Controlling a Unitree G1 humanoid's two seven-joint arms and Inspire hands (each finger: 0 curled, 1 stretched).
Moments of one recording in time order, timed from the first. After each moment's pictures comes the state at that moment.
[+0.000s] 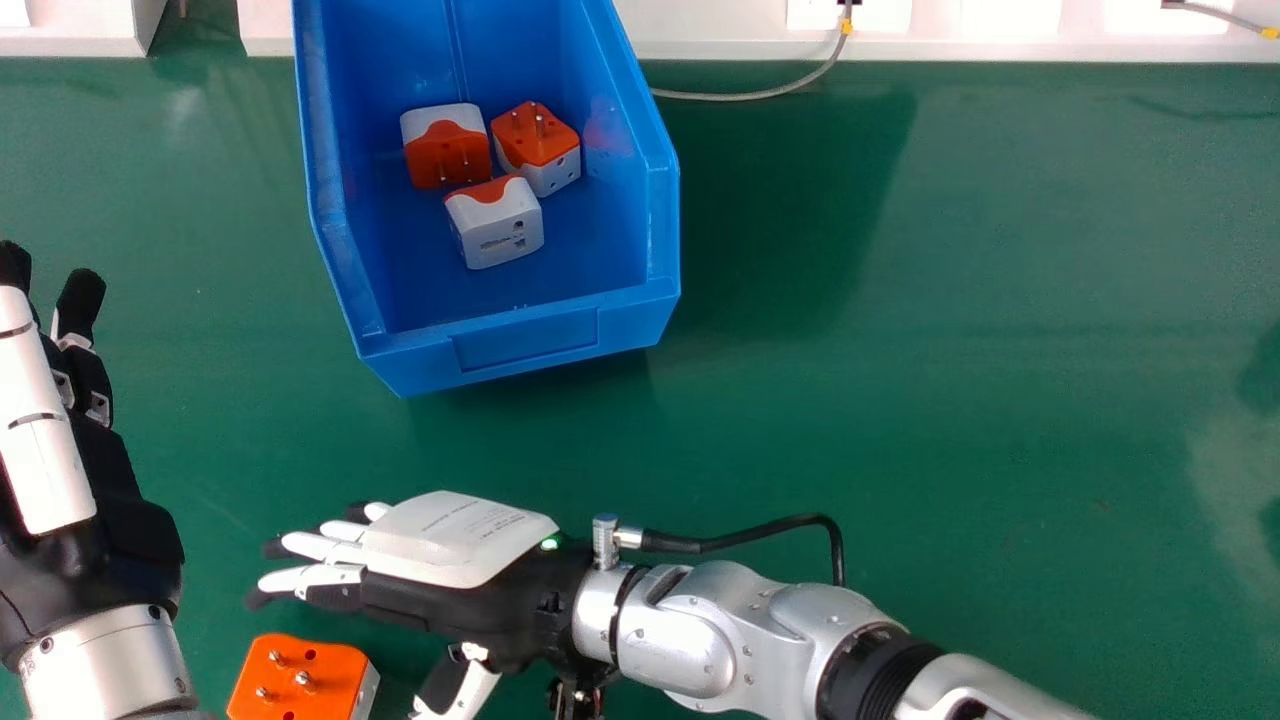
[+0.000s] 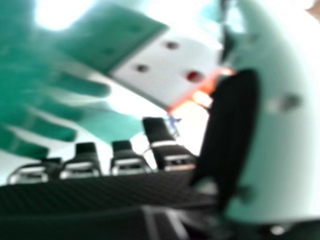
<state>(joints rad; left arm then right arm) 0.30 -0.05 0.22 -0.42 -0.32 -0.23 0.18 -0.70 0.14 0.82 1.17 -0.40 -0.62 0.12</state>
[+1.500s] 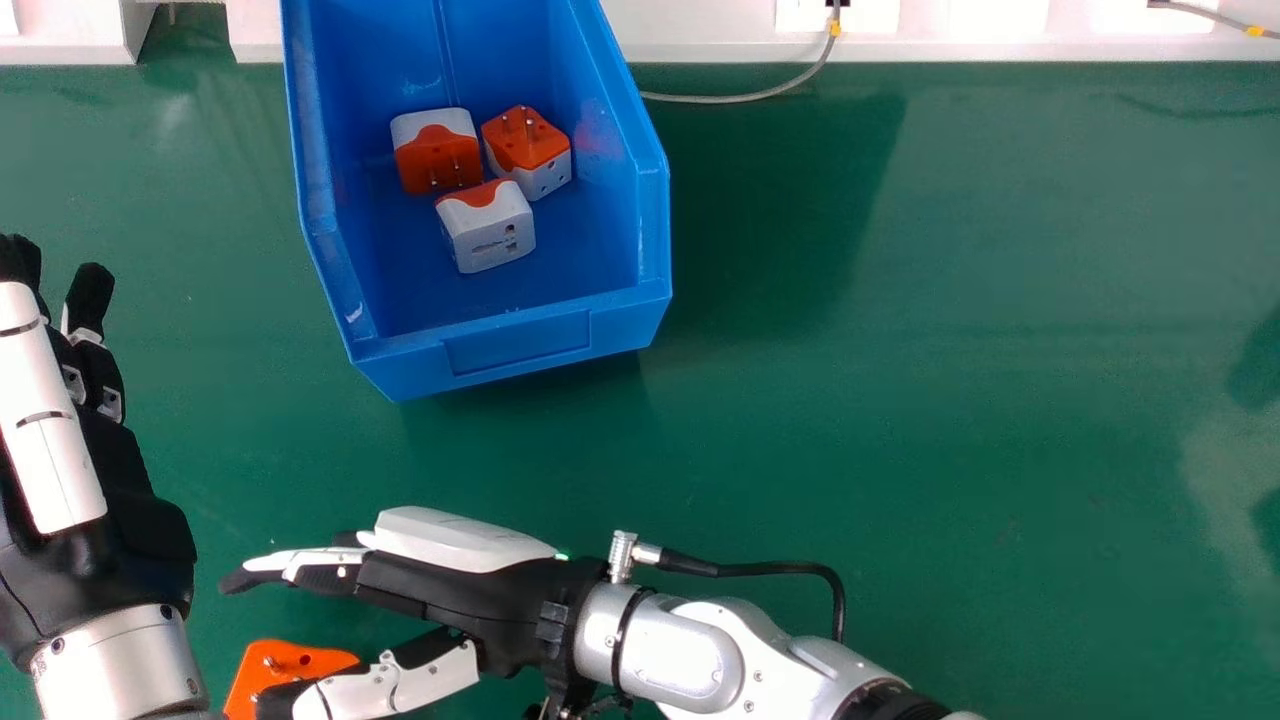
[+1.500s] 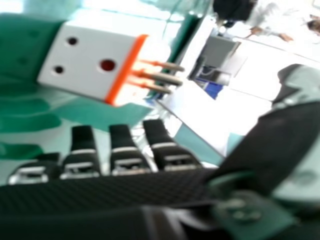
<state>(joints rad) 0.30 -0.05 0.19 -0.45 -0.31 -0.23 0.20 -0.63 0.14 0.82 1.13 -0.31 -0.62 0.13</state>
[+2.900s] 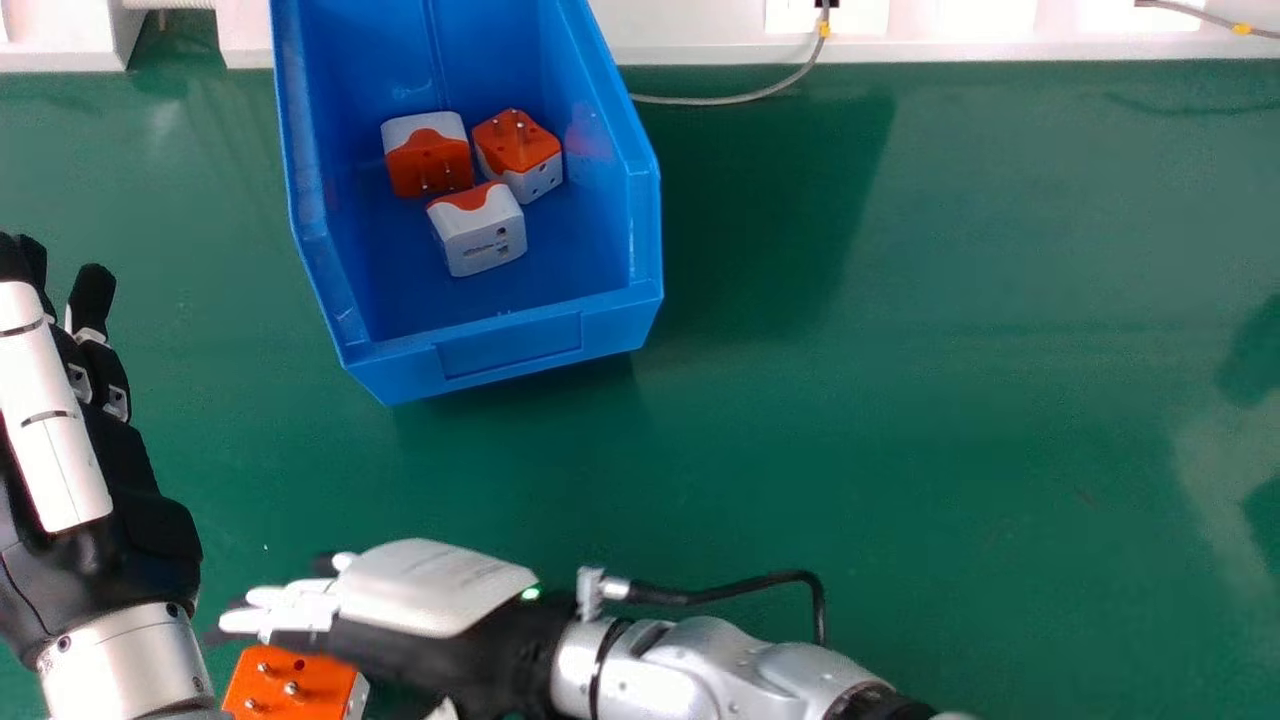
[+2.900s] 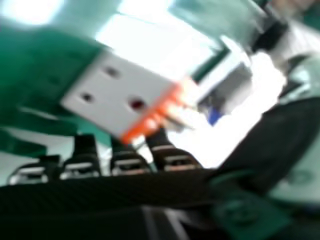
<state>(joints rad) 0.30 -0.05 0.18 -0.45 -0.31 -0.23 0.21 -0.67 0.14 1.03 1.10 -0.60 -0.56 -0.08</state>
